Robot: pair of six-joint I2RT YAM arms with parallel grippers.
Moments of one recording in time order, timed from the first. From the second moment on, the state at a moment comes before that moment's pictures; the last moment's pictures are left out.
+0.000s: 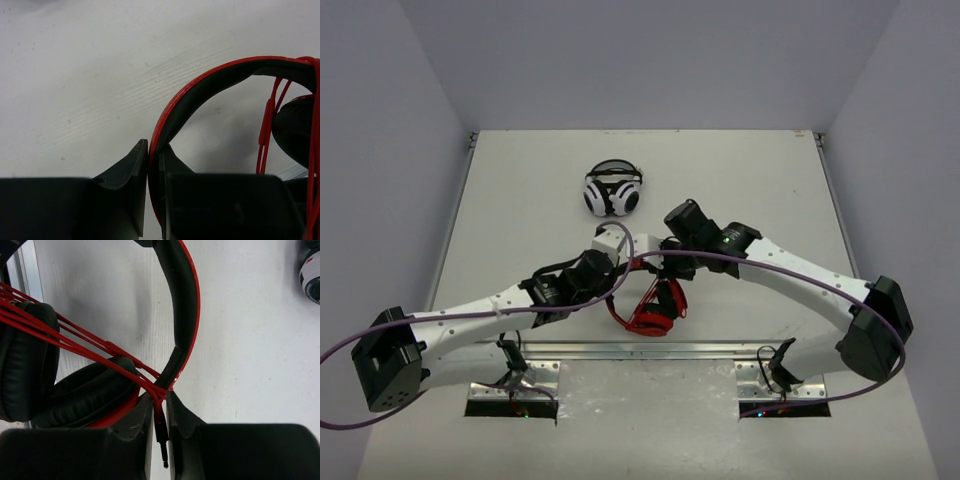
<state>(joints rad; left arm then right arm) -0.91 1.08 0.60 -0.21 -0.36 -0.37 0.82 1.38 1.05 -0.63 -0.22 -0.71</state>
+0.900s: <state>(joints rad) -0.91 1.17 0.69 -0.36 -0.42 -0.43 0.78 1.49 1.05 -0.62 -0.24 -0.69</state>
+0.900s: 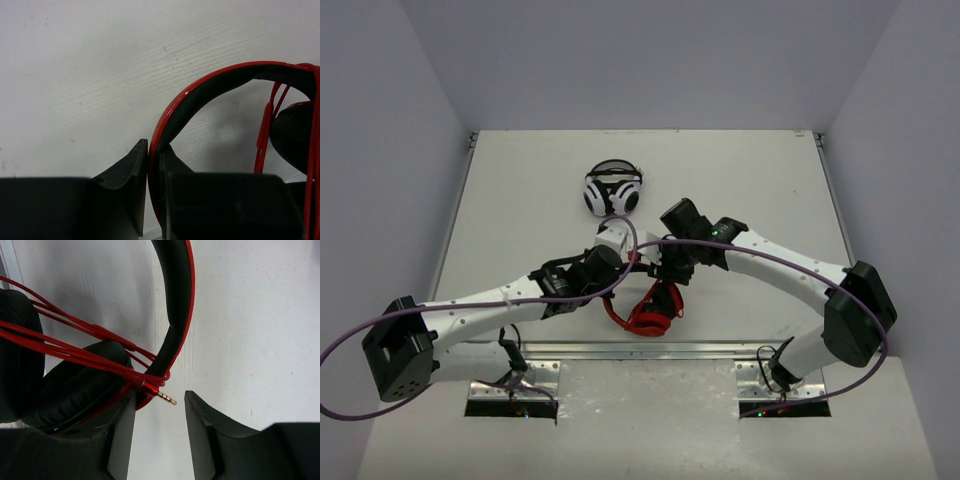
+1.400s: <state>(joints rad) -0.89 1.20 0.72 -0.39 -0.42 -0.41 0.73 1.52 1.06 -0.61 -0.19 -0.69</state>
